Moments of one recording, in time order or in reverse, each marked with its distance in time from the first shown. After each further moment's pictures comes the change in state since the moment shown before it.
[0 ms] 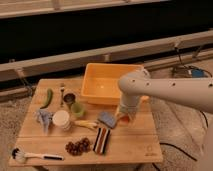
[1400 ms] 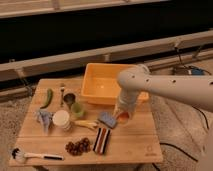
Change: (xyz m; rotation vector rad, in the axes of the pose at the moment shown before) arm -0.007 0.016 -0.012 -0.023 -0.010 -0.074
